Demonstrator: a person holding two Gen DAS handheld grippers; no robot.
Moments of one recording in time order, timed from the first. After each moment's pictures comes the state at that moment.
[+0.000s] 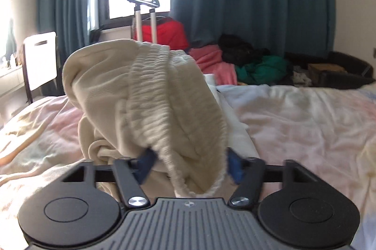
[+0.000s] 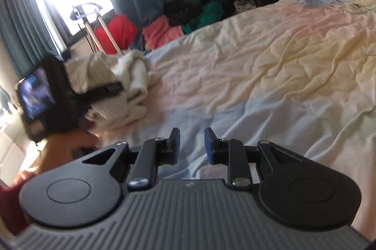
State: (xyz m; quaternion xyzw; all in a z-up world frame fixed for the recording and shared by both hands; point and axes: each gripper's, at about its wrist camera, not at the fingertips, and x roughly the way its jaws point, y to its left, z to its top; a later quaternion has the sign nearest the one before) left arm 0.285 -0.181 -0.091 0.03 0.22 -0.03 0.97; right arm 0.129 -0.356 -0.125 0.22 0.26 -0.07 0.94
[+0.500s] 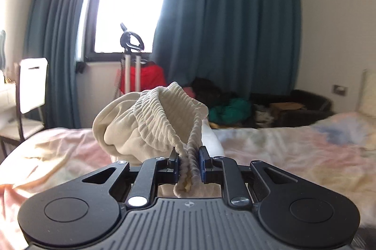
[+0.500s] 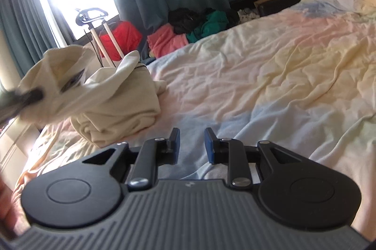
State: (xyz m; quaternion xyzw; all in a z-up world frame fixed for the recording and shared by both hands) left arm 0.122 -0.072 -0.006 -0.01 0.15 -0.14 0.98; right arm 0.114 -0.344 -0.110 0.22 0.23 -0.06 0.95
